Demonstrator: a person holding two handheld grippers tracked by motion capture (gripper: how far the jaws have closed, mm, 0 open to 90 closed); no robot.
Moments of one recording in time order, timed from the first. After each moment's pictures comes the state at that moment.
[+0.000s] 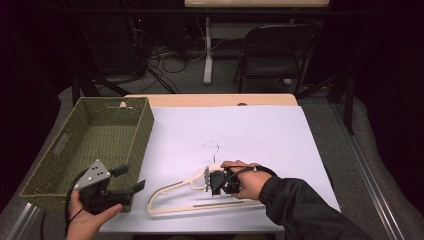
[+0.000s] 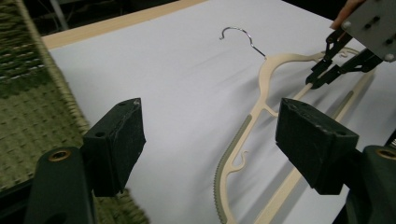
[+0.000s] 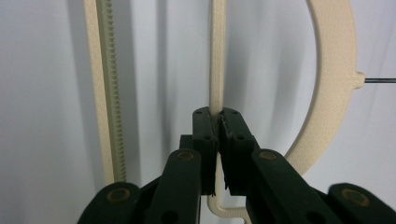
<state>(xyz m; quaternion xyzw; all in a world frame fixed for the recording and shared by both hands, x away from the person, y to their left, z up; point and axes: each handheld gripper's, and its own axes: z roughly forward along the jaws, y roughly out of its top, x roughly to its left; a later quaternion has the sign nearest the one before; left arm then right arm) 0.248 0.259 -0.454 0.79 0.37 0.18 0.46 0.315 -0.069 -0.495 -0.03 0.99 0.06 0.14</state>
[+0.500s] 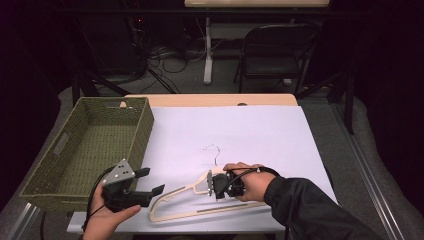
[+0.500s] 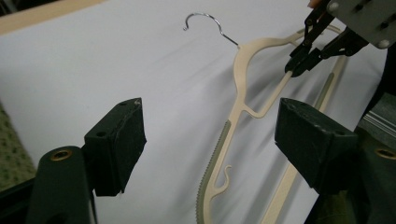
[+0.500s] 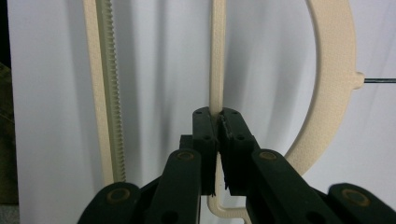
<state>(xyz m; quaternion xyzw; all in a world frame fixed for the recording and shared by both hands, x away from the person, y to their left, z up) 0.262 0.215 -0.461 0.83 0.33 0.12 0.44 0.306 -0.076 -0.491 -0.06 0.99 0.05 0.13</state>
